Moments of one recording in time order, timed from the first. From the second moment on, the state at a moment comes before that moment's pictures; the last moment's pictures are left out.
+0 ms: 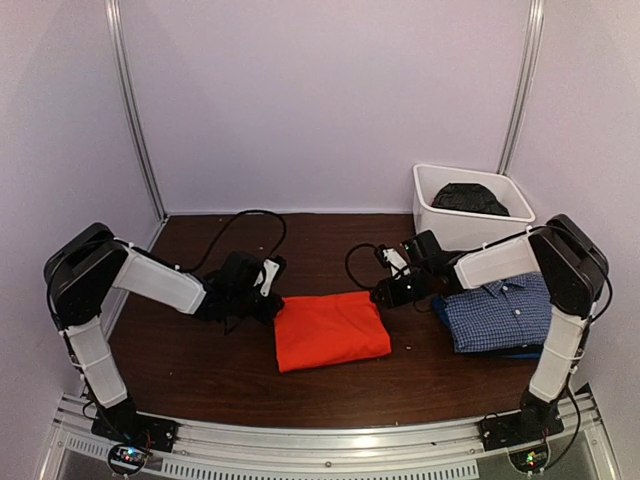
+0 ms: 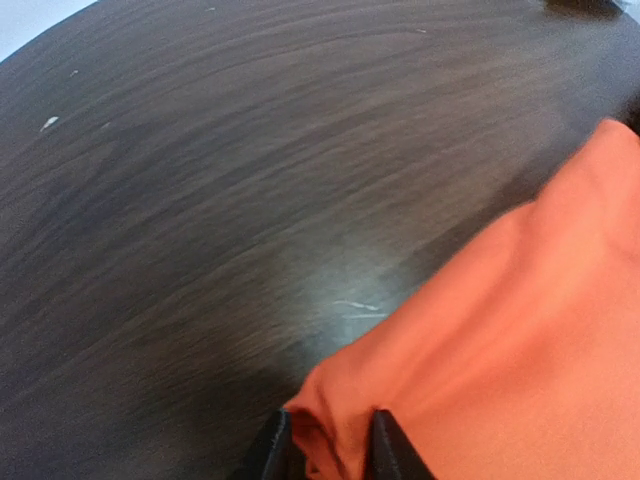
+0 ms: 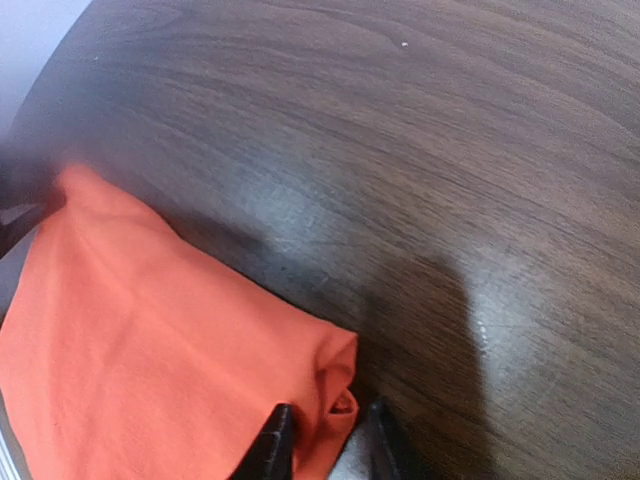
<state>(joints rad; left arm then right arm) -0.72 1.82 0.84 0.23 -0.05 -0.13 0.55 1.85 0.98 0.05 -0.29 0.23</state>
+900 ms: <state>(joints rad) -0.71 1.92 0.84 0.45 0.31 -0.39 0.65 1.87 0.69 0.54 -0.76 0.65</state>
